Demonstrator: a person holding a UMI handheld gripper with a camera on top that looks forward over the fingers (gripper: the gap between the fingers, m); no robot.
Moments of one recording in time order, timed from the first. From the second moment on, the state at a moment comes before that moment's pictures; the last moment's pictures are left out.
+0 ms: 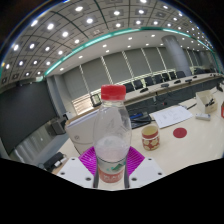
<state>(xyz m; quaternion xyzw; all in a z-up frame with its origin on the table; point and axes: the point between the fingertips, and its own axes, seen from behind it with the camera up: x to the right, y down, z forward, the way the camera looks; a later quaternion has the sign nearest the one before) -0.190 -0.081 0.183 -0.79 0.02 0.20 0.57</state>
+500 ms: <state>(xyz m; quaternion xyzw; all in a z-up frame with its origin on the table) -0.215 0.096 0.246 -0.57 0.39 0.63 0.34</state>
